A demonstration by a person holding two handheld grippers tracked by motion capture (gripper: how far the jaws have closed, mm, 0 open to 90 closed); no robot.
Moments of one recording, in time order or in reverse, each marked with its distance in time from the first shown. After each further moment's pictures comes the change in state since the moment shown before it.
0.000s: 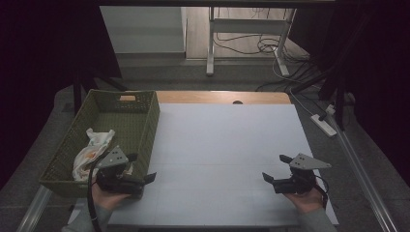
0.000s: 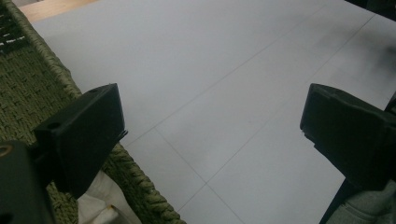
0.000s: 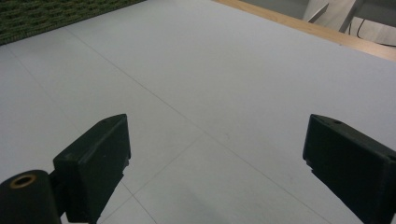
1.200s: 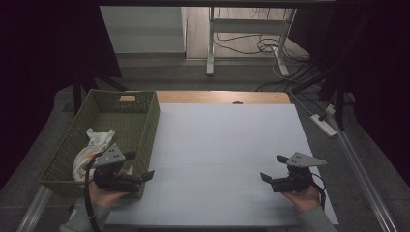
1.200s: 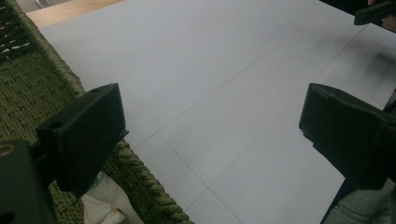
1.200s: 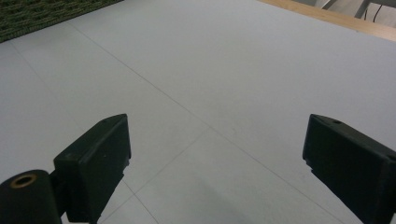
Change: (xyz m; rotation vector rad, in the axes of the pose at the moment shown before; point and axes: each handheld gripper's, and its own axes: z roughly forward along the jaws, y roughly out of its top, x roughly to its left) left arm 0.005 0.002 -0.005 -0.021 -0.007 -0.006; right arm -0.003 -0.002 0.010 0.027 0.036 0.024
